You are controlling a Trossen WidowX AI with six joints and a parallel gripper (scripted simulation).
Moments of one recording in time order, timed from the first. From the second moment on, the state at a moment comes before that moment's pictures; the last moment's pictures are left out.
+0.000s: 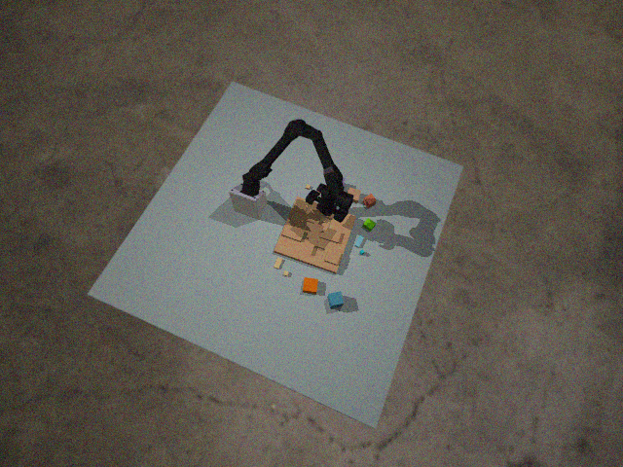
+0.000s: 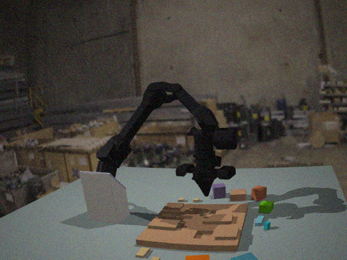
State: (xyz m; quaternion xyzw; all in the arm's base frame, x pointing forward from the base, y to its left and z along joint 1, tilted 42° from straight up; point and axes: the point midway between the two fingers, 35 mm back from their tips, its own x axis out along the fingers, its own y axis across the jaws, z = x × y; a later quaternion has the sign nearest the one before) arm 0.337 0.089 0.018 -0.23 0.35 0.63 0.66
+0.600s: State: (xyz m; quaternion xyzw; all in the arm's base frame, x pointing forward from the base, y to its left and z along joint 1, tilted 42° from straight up) arm 0.331 0.125 -0.012 -0.22 0.35 0.63 0.66
